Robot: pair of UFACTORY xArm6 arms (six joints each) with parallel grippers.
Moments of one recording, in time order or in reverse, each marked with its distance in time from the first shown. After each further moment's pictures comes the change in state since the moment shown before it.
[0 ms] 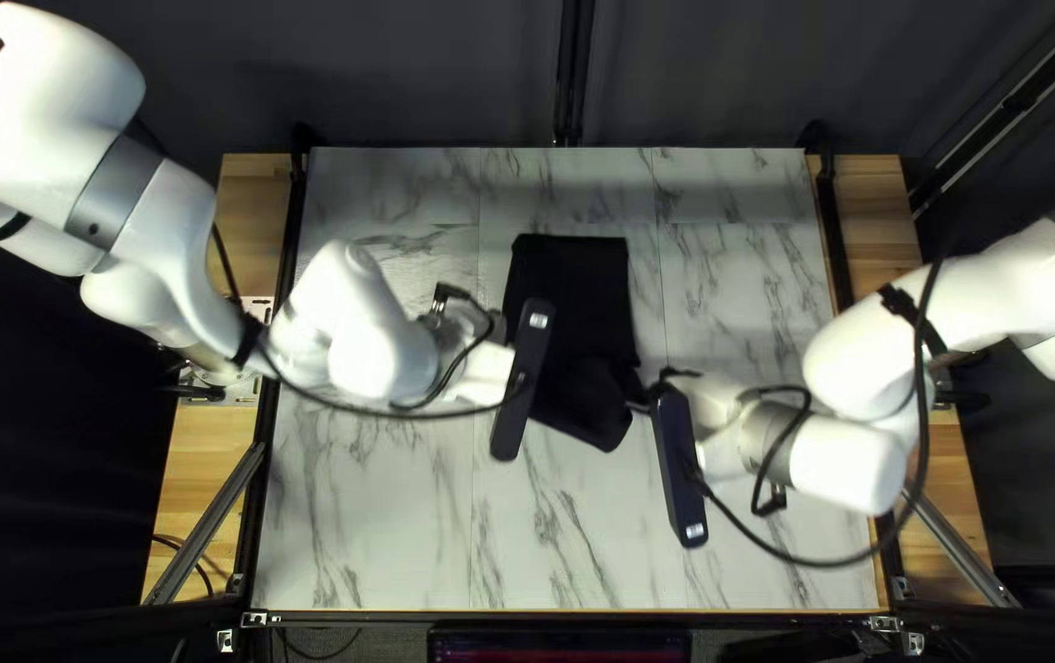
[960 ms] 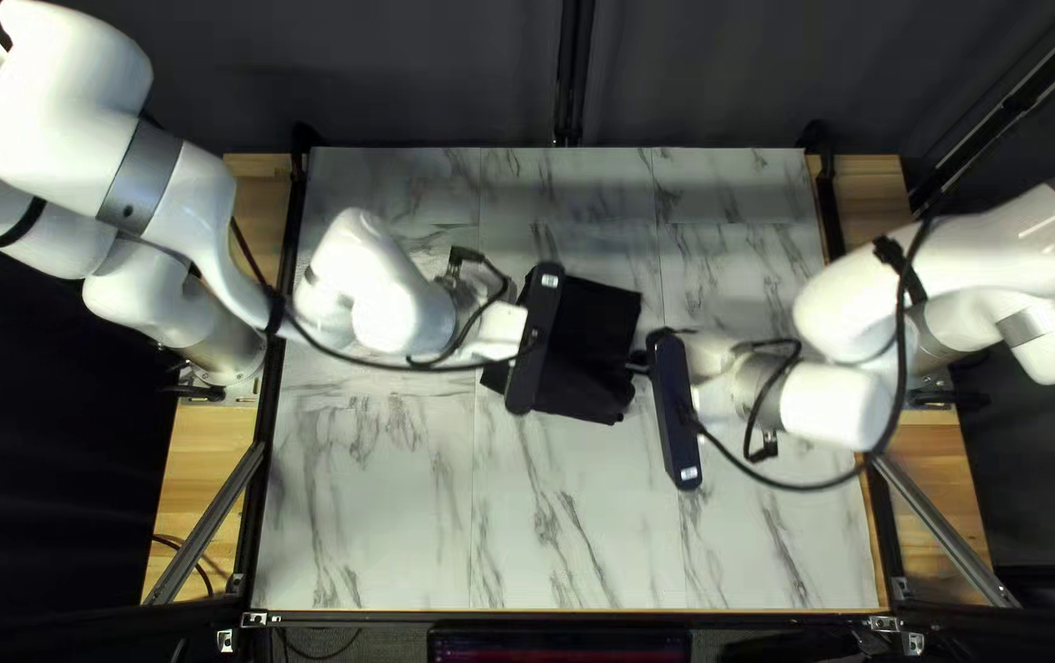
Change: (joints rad) left arm 0.483 0.010 0.105 -0.030 -0.304 0.341; right arm -0.380 -0.245 0.320 -0.103 -0.304 -0.082
